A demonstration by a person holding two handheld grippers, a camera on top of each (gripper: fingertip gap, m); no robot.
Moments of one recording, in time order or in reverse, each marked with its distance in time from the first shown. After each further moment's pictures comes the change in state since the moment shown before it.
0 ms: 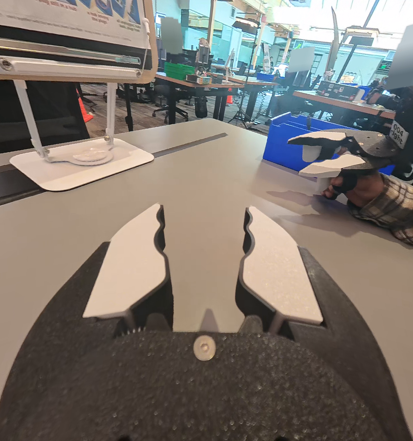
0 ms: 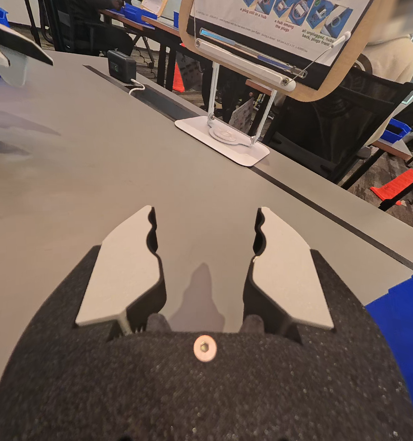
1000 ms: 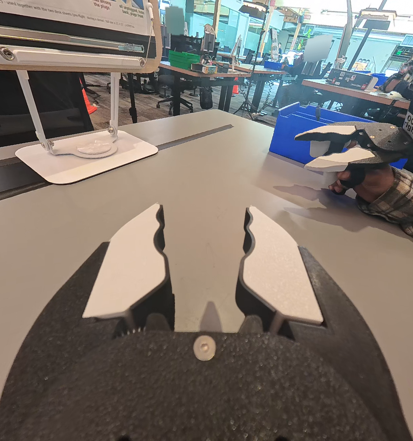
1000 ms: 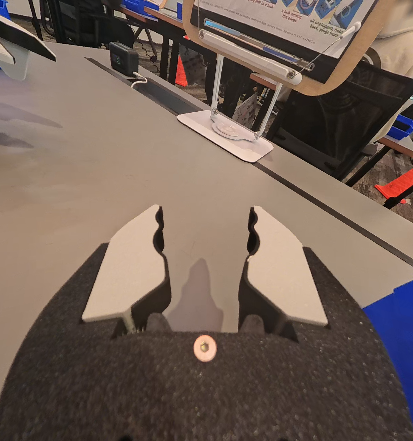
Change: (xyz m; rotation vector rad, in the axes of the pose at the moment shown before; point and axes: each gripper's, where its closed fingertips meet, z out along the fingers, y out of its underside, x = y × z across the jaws) left arm -0.003 0.006 0.001 -0.038 -0.018 0.006; right arm -0.002 0.004 0.002 -0.020 -0.016 -0.004
